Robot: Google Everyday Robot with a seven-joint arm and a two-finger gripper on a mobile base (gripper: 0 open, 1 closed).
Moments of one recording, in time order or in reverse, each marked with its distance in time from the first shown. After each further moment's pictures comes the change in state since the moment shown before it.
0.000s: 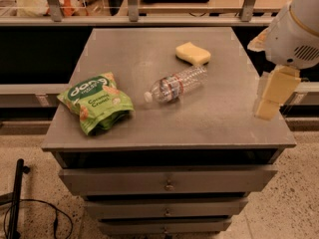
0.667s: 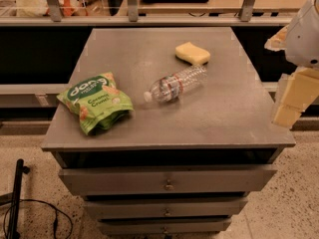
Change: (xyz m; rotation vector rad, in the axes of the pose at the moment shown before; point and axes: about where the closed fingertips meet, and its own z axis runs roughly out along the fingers) arm 0.013 0.020 -0.025 0.020 0.038 0.033
